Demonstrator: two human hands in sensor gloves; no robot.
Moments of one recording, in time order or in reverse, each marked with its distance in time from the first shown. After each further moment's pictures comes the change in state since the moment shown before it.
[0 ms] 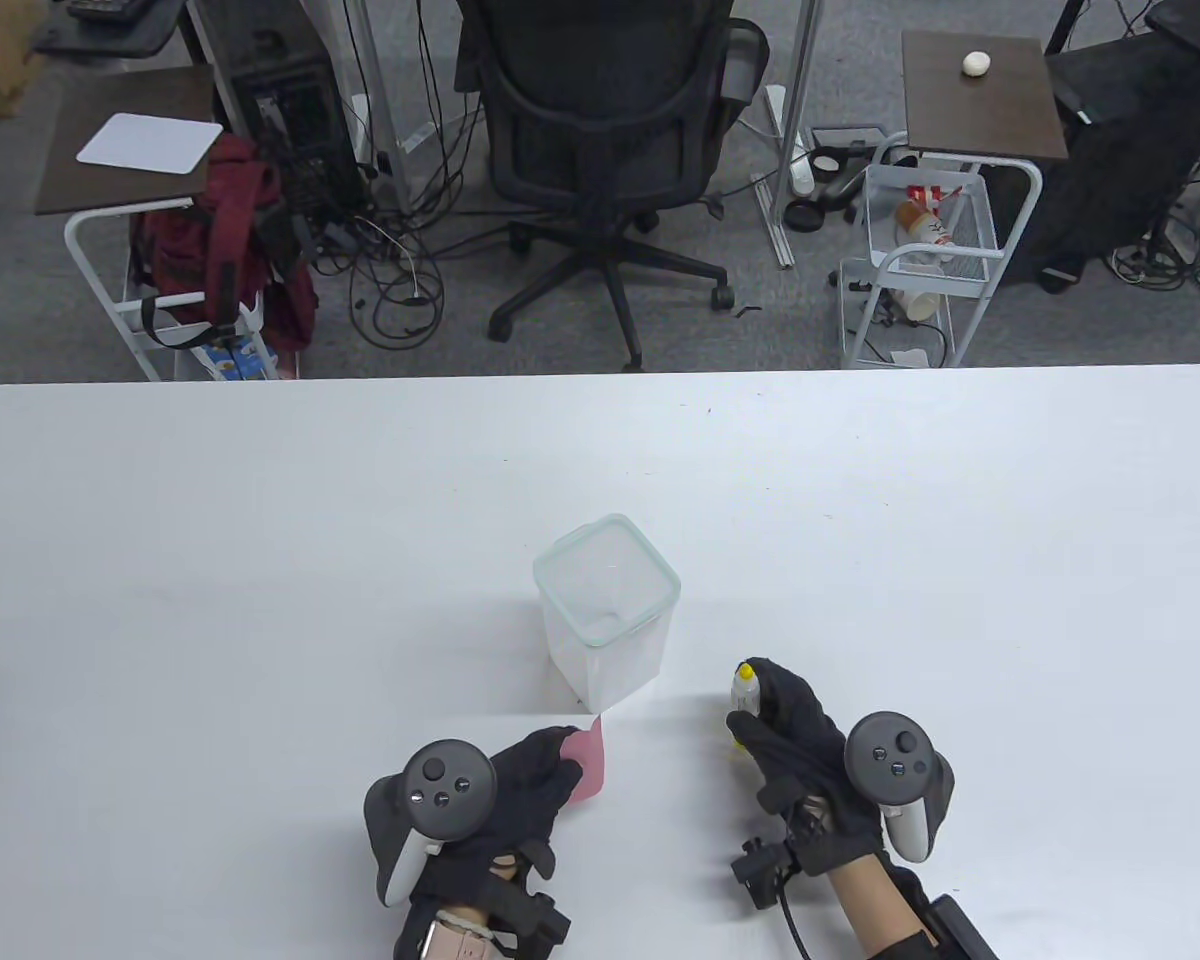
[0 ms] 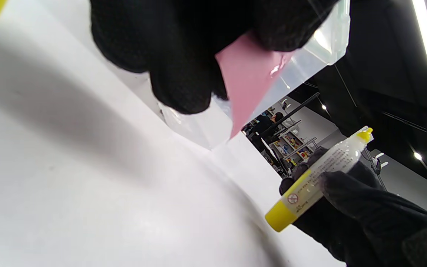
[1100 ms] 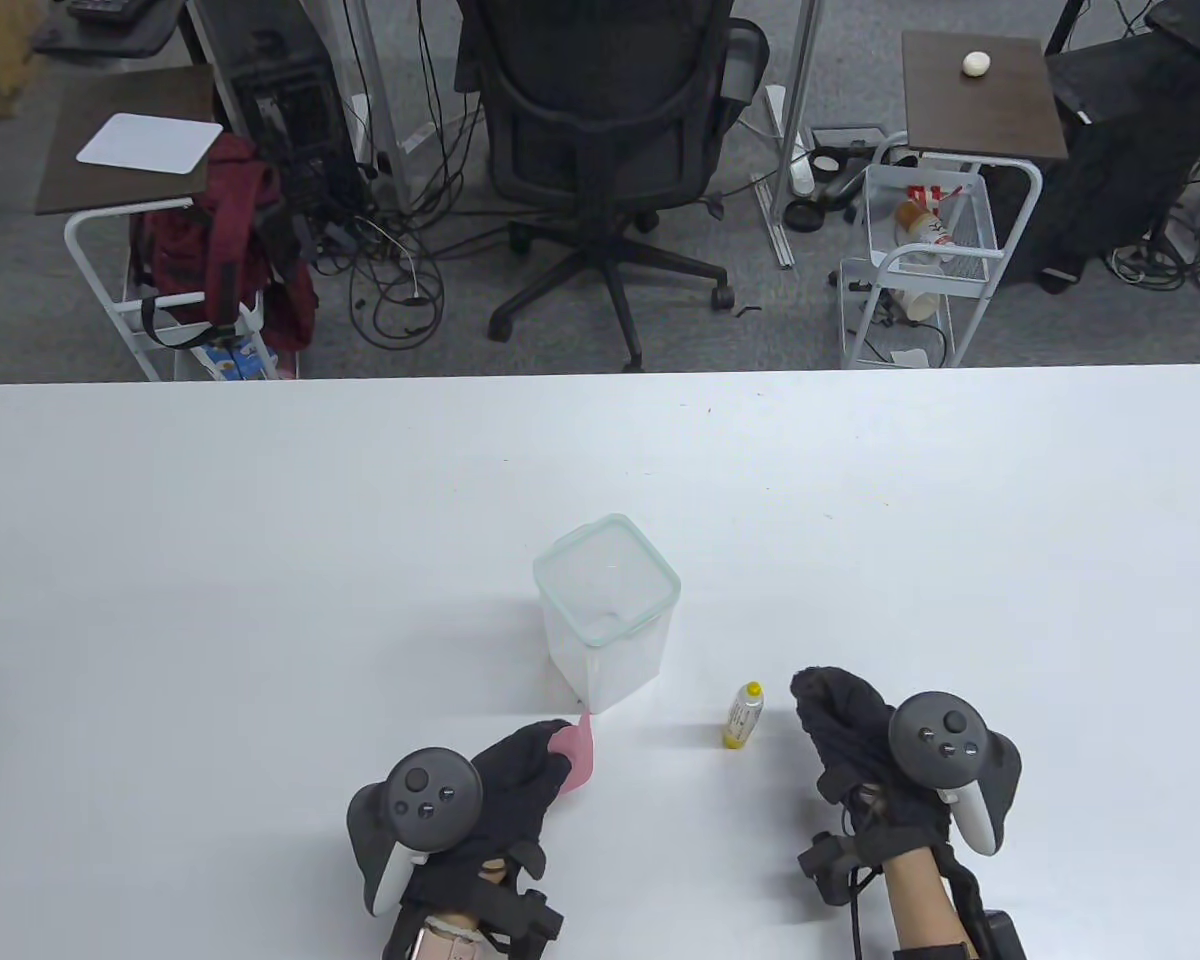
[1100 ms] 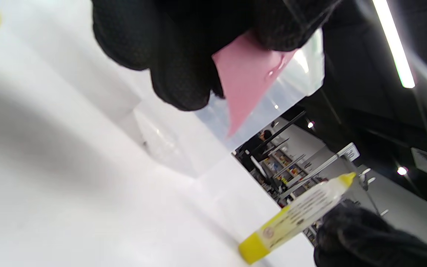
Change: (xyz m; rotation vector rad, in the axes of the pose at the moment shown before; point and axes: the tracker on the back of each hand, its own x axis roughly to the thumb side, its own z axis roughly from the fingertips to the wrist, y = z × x) left_hand 0.012 0.018 0.010 0.123 -0.071 0.005; right_hand 0.005 -0.058 0.002 -0.079 0.090 0.312
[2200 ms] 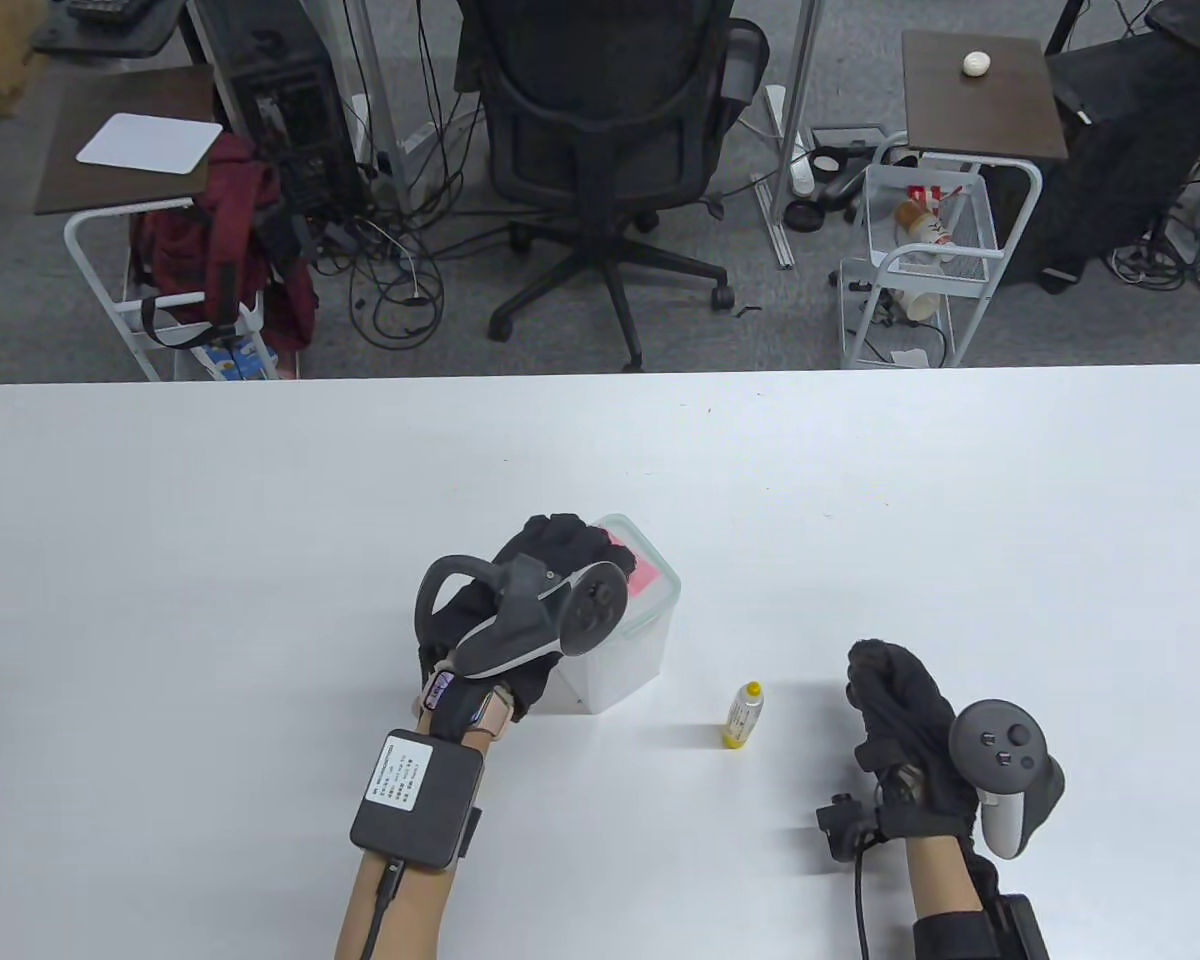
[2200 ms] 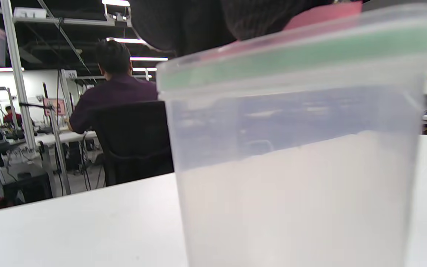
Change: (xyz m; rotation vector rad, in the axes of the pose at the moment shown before) left_hand 0.113 0.028 -0.136 -0.084 -0.279 -0.897; right_hand -0.041 -0.008 -0.011 -0.187 0.039 -0.216
